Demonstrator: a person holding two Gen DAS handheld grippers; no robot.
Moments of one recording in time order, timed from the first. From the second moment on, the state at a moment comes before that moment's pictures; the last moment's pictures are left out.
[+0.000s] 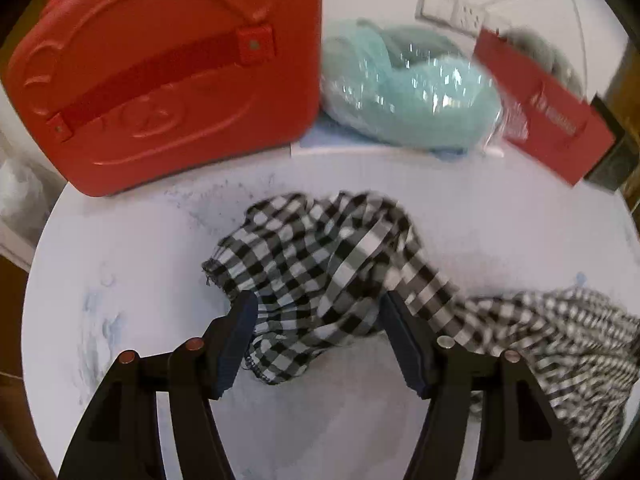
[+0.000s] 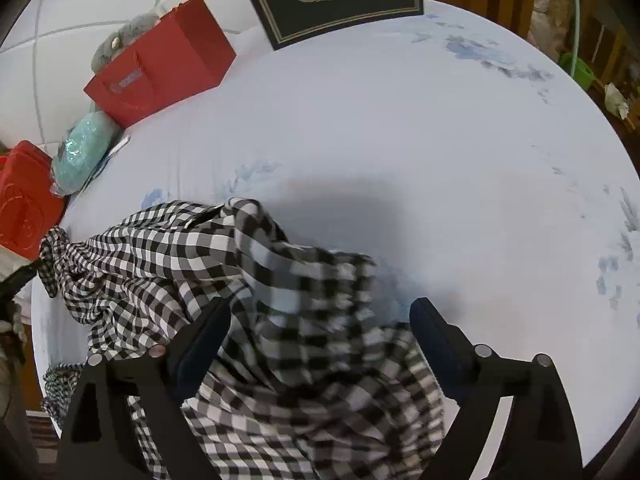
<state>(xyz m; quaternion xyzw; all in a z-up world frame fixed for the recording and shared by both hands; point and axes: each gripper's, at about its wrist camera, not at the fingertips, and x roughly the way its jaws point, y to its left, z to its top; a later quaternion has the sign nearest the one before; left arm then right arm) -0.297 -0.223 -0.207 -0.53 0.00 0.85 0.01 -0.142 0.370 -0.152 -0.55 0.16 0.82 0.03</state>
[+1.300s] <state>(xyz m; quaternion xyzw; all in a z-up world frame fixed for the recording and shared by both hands) -0.128 -0.394 -0.141 -0.48 -0.08 0.86 -0.14 -0.140 0.365 -0.112 -0.52 0.13 0.84 0.02</state>
